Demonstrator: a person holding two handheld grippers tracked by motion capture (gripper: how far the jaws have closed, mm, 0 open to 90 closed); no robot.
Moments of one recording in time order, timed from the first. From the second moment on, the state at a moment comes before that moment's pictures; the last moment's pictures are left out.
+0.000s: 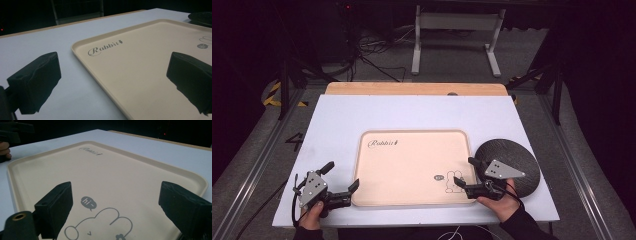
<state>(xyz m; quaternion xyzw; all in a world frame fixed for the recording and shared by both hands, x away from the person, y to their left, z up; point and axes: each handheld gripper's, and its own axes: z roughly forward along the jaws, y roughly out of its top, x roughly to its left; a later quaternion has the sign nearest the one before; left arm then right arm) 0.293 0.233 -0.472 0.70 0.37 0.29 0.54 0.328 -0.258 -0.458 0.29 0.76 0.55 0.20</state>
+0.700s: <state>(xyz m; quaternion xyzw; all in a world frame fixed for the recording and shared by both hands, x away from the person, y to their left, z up) 0.293 0.233 -0.472 0.70 0.37 0.29 0.54 0.326 -0.268 -0.449 0.30 0.75 0.56 0.18</state>
